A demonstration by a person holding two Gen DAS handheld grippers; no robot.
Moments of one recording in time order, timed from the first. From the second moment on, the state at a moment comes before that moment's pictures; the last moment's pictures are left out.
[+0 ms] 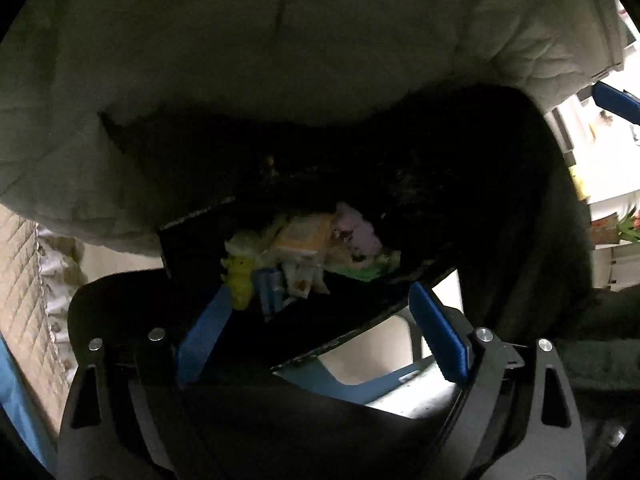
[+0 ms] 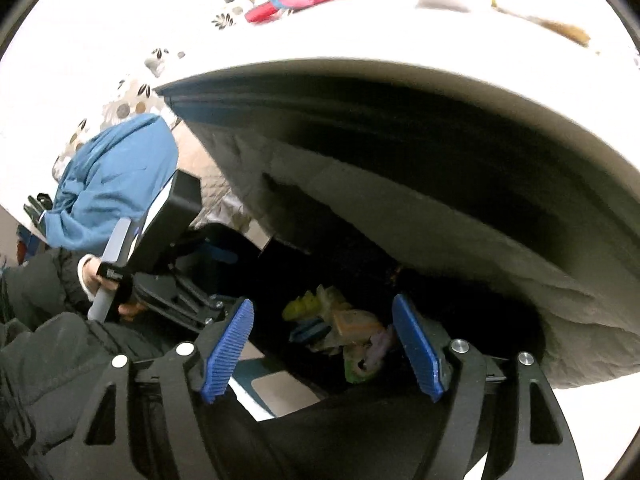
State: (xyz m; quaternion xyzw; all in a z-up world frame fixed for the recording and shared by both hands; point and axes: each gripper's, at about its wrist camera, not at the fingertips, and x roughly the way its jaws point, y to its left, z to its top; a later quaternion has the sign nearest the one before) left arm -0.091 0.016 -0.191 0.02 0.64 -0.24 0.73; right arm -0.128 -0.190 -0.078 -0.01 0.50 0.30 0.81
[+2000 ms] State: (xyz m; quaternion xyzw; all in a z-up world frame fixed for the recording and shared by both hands) left arm -0.044 -0.063 0.072 0.05 0.31 -0.24 0.92; right arm -0.102 -0.272 0.035 0.07 0.35 0.30 0.88
